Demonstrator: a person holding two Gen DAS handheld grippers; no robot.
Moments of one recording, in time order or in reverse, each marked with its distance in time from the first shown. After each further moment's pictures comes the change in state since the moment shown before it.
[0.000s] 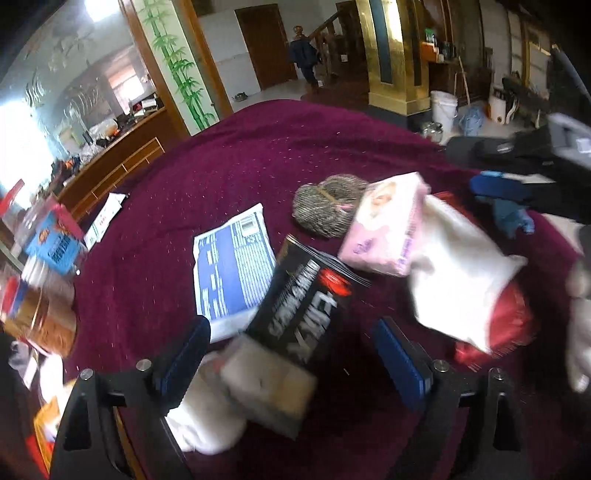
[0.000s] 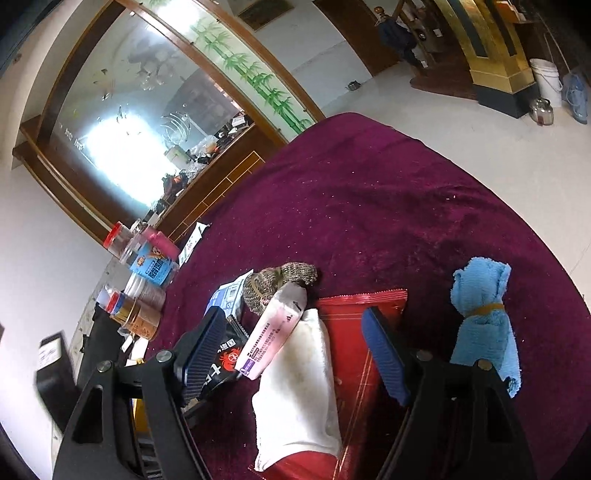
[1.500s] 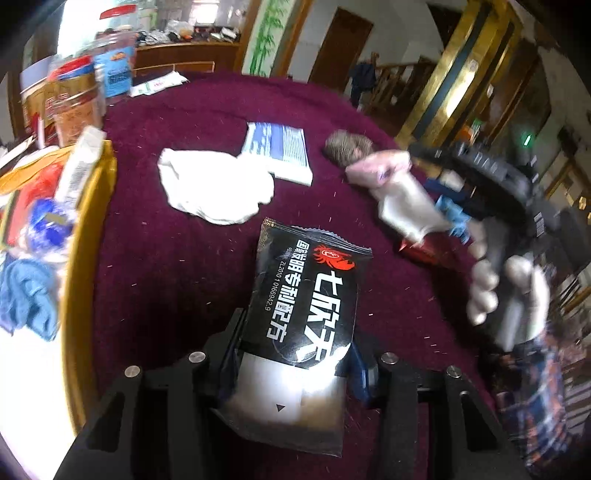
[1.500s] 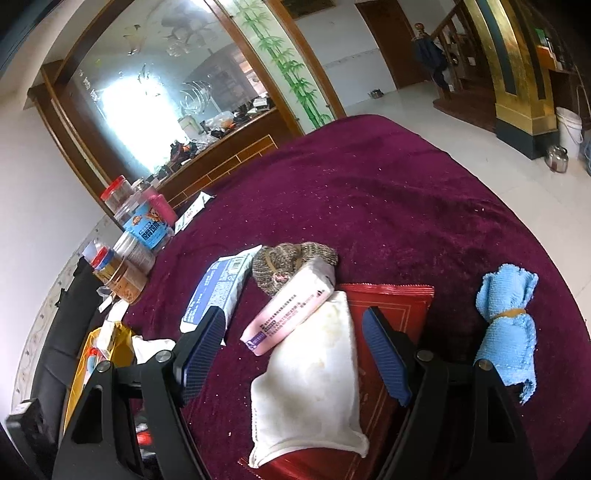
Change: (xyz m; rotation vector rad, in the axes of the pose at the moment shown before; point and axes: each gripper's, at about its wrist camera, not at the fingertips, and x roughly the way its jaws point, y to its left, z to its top) left arm -0.087 0.033 -0.144 -0.540 -0.018 -0.273; right arm 0.017 0.030 -0.017 -0.189 0.024 -0.047
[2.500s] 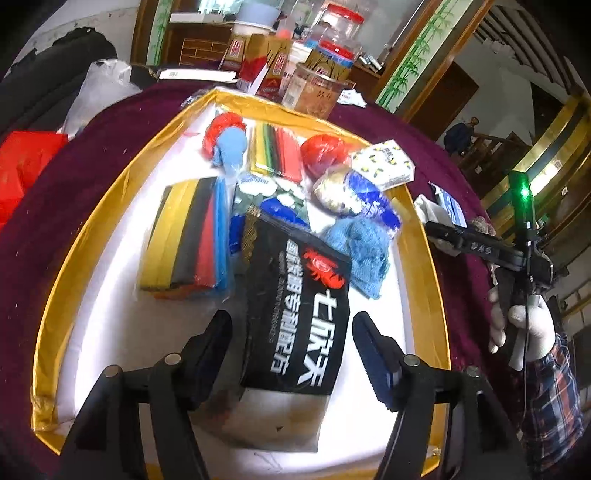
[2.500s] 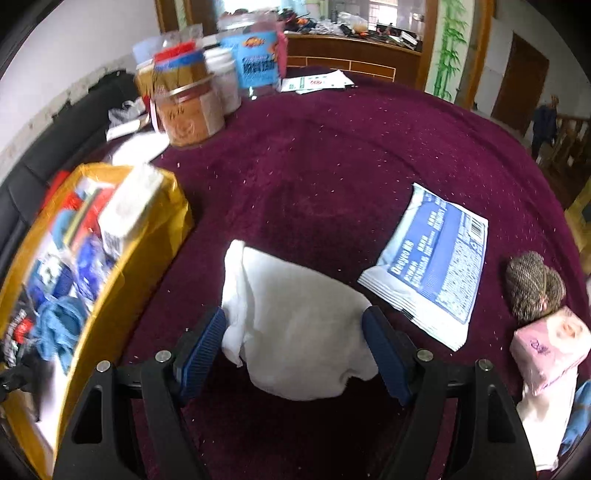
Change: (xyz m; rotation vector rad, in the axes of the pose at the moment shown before) left arm -0.097 0.189 -0.045 -0.351 -0.069 0.193; right arm 0.129 0.218 -0.075 -0.579 0.348 -0.093
